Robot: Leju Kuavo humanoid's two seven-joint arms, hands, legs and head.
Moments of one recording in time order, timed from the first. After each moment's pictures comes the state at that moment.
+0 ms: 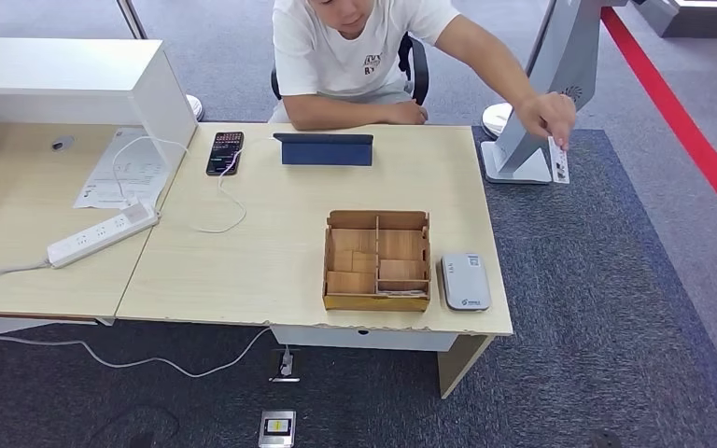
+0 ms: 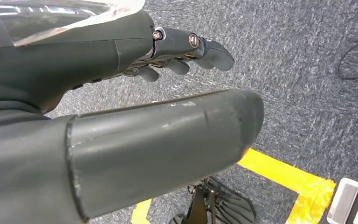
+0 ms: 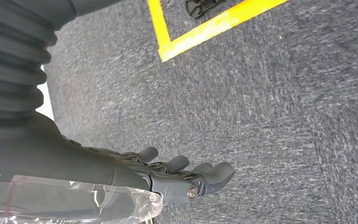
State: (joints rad) left arm -0.17 0.14 -0.77 -0.23 1.25 0.51 -0.02; right arm -0.22 -0.24 -0.17 -0.19 0.15 -0.15 0.29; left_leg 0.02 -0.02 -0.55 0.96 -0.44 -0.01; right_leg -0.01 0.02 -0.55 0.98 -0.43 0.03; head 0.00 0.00
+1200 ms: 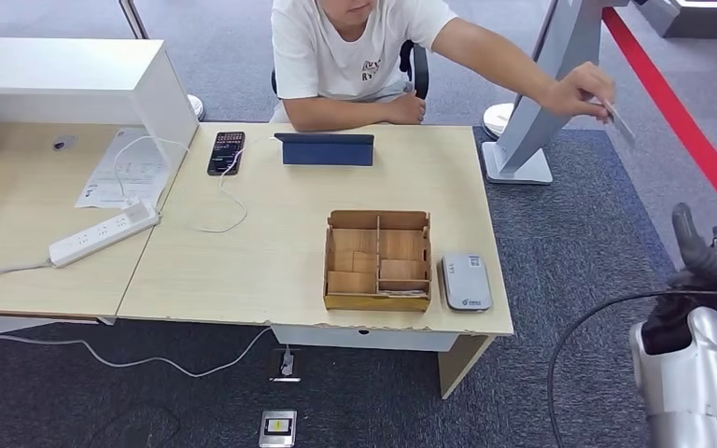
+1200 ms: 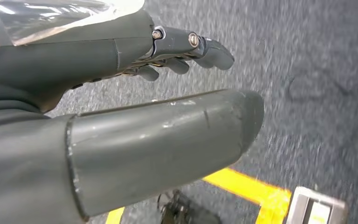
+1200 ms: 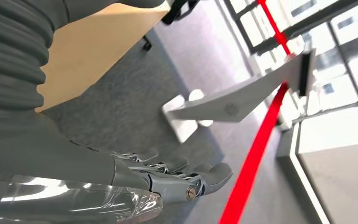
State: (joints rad) left arm -0.17 0.14 -0.75 -0.23 1.20 0.55 -0.17; right arm -0.53 -0.27 -0.13 -1.01 -0.40 -0.36 -0.14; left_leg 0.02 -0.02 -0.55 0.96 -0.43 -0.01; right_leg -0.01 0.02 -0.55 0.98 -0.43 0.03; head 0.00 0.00
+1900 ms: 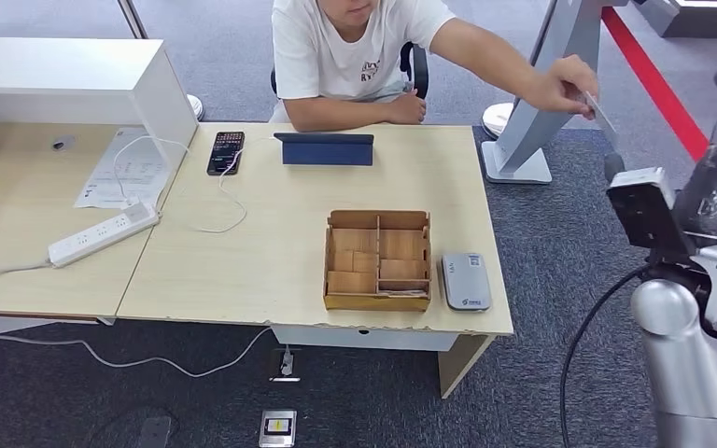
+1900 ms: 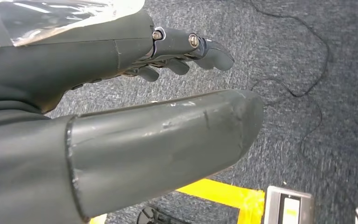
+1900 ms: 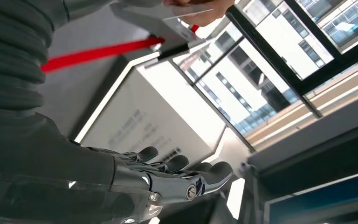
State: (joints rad) left arm -0.16 0.11 -0.80 -0.24 1.12 0.64 -0.31; right arm -0.55 -0.33 0.13 -1.32 0.74 -0.41 -0.20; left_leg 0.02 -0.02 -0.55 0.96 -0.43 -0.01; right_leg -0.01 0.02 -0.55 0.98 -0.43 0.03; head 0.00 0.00
